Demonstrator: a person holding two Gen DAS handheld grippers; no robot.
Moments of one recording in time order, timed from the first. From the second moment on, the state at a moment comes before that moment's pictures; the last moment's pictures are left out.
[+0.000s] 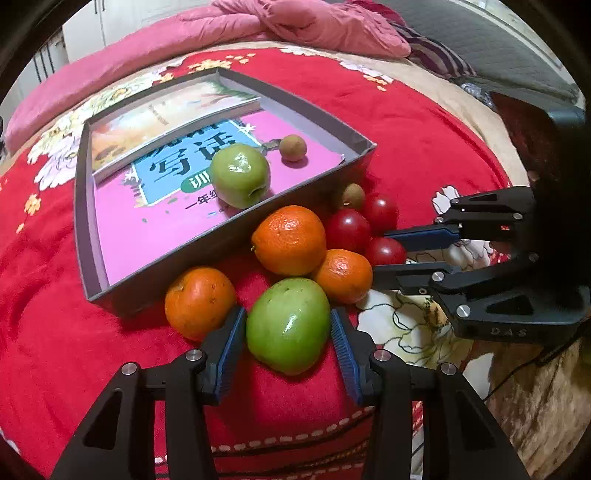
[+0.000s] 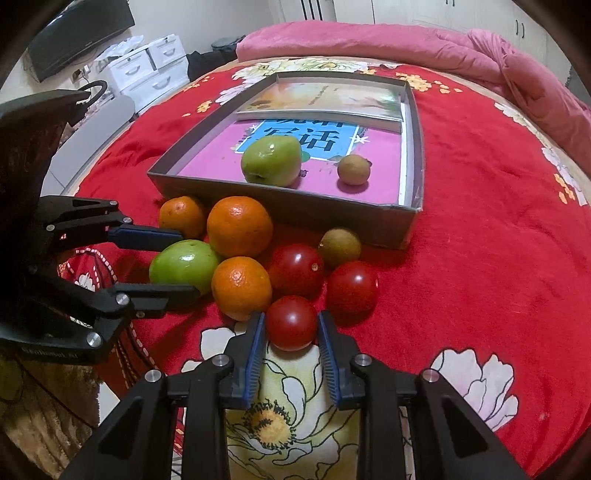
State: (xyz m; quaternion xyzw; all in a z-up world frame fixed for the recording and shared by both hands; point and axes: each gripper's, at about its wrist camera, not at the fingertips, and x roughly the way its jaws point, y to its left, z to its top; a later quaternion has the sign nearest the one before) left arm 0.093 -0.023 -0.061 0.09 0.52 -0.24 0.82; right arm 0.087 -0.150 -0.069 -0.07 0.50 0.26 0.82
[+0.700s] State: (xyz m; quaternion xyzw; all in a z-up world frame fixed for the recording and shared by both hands) left arm 0.083 -0.005 -0.061 0.01 0.53 -0.20 0.82; right arm 0.081 -0.165 -0.040 -0.03 0.45 0.28 0.85
